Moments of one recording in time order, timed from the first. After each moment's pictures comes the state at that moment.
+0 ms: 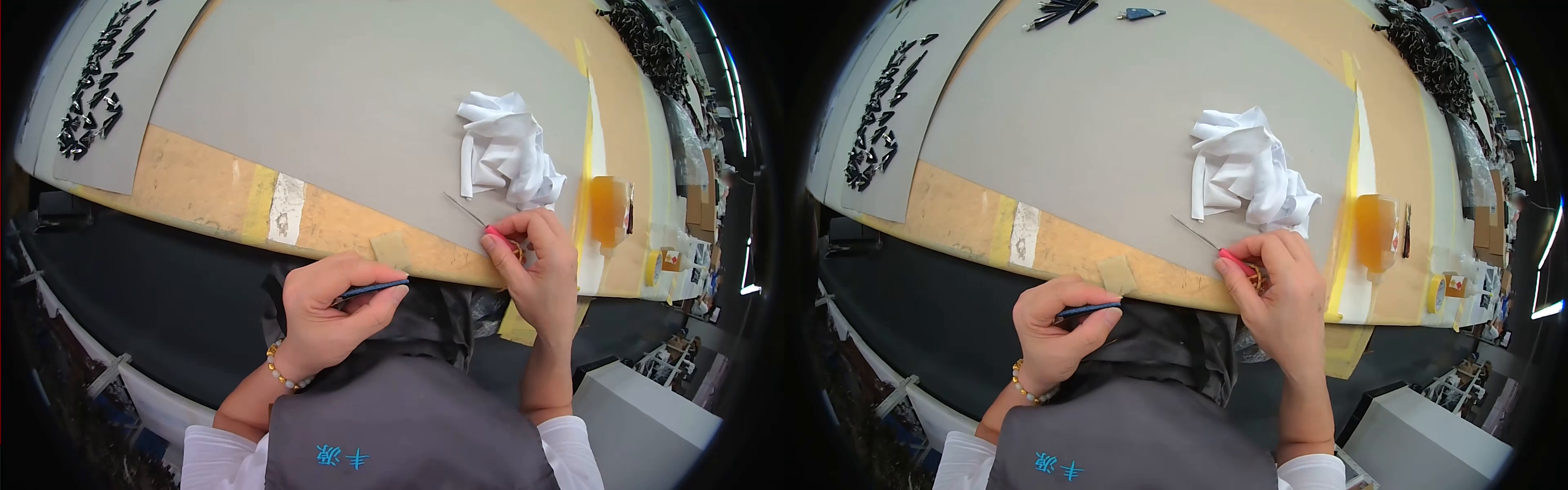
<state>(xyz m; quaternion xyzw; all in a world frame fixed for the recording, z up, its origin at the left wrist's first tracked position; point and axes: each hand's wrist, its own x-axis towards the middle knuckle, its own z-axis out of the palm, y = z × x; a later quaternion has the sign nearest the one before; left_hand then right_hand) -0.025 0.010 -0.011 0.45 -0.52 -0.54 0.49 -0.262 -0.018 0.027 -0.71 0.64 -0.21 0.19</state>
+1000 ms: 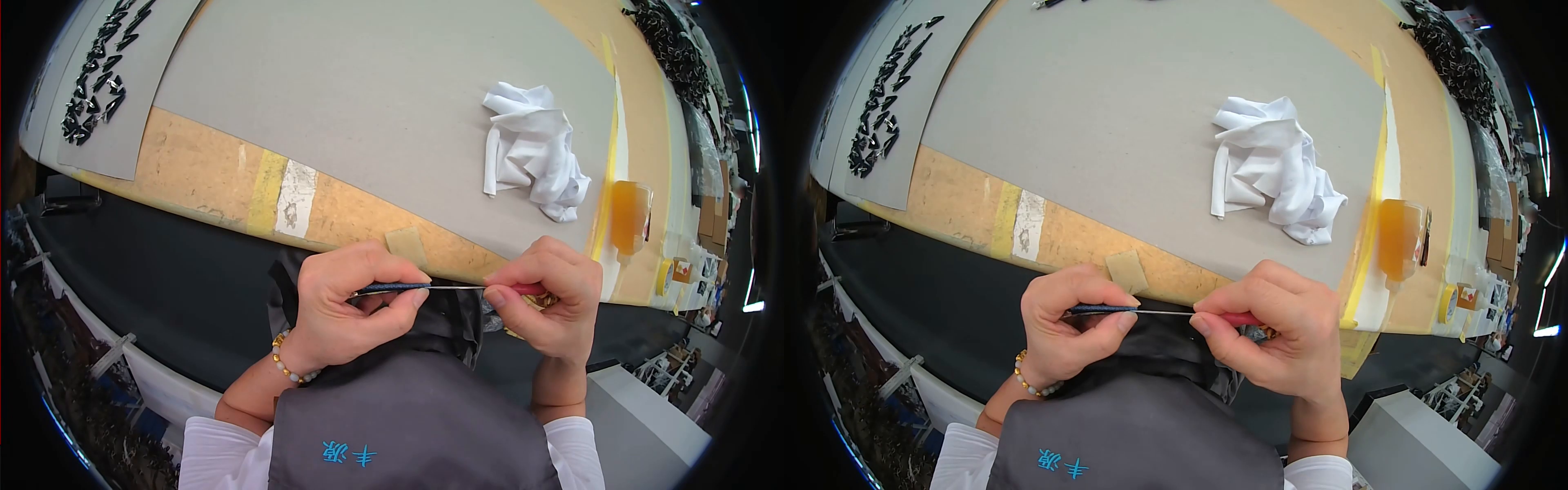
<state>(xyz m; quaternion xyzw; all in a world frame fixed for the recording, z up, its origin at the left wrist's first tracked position) -0.026 0.002 -0.014 0.44 -0.54 -0.55 0.46 -0.246 -0.019 0.052 -0.71 0.53 -0.27 0.38</state>
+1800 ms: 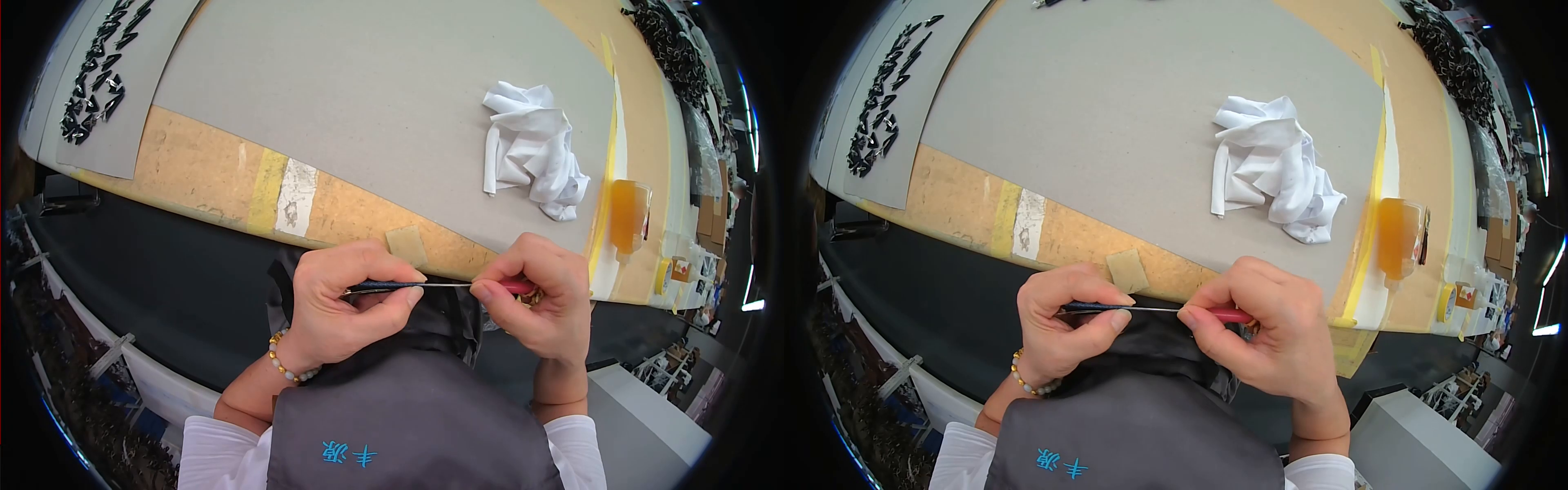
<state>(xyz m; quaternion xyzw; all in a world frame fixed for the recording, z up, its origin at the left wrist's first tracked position) -0.023 0.002 -0.015 0.44 -0.52 -0.57 0.47 -0.237 -0.019 0.052 -0.66 0.57 -0.24 0.43</state>
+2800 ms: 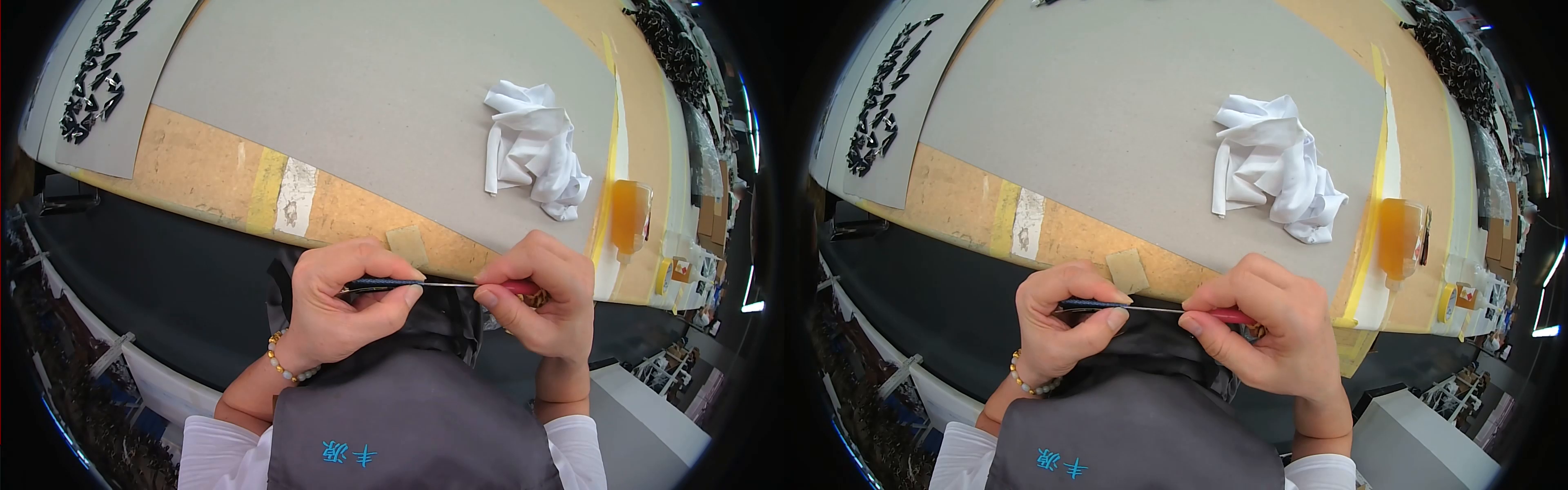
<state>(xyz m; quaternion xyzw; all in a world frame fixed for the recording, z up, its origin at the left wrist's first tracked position) -0.023 0.002 -0.014 0.43 -0.49 -0.59 0.48 -0.240 -0.024 0.054 -0.72 0.52 -0.24 0.39</state>
